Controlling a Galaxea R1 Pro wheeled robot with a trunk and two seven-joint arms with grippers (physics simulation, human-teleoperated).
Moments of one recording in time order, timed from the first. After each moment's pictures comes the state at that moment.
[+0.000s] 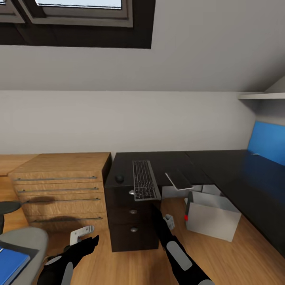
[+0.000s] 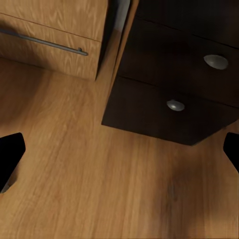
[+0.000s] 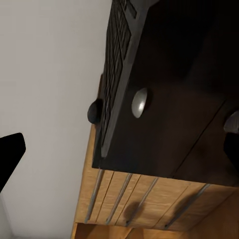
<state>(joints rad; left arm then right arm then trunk) -0.05 -0.17 0.20 -1.55 0.06 0.68 0.05 -0.47 0.17 0.26 -0.61 -1.34 -0.09 0.37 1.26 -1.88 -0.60</state>
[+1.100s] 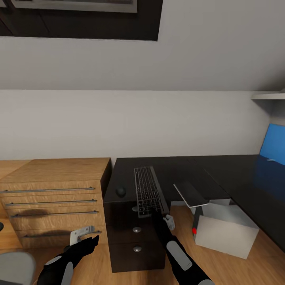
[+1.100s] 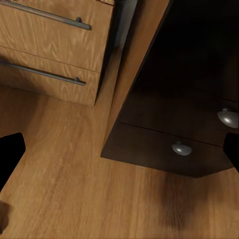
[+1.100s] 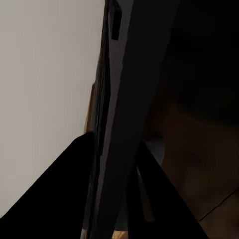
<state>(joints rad) -0.05 -0.17 0.20 -1.55 0.06 0.69 0.05 -0.47 0.17 0.26 -0.62 -1.34 -0.10 0.33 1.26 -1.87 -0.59</state>
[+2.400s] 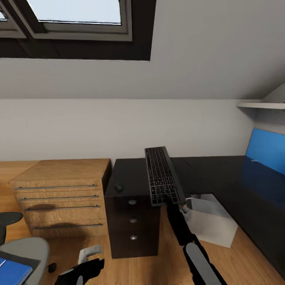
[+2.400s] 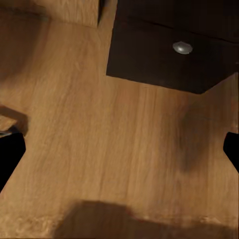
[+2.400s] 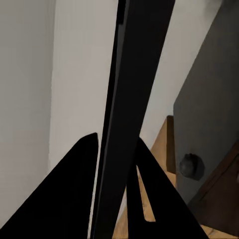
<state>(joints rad) -0.05 -0.17 0.16 -1.31 0.03 0.67 0.09 -0.25 0.04 0.27 -1.22 -1.34 -0.09 0.25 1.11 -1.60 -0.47</state>
